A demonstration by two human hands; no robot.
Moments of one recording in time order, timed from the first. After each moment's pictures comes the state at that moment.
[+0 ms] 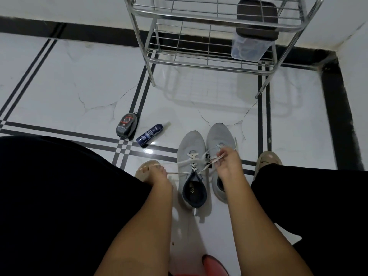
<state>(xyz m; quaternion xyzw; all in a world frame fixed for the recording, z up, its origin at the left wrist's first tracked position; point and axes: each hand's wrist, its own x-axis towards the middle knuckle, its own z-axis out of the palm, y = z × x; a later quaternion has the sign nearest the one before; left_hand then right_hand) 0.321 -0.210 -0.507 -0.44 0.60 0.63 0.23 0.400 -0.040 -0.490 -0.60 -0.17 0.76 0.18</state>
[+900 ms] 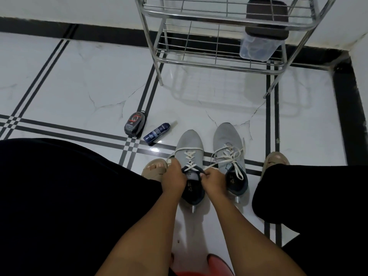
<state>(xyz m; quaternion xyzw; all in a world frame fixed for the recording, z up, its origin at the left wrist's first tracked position) 0.346 -0.213 -0.505 0.09 0.94 0.21 0.26 0.421 -0.112 -0.521 -0.49 -0.77 0.38 -0.14</state>
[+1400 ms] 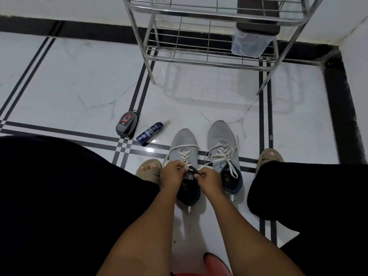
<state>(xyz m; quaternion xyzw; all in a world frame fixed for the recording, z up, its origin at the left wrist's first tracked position) 0.341 -0.200 -0.525 0.04 0.88 0.34 0.32 0.429 -0.104 -0.522 -0.46 -0.76 0.43 -0.14</state>
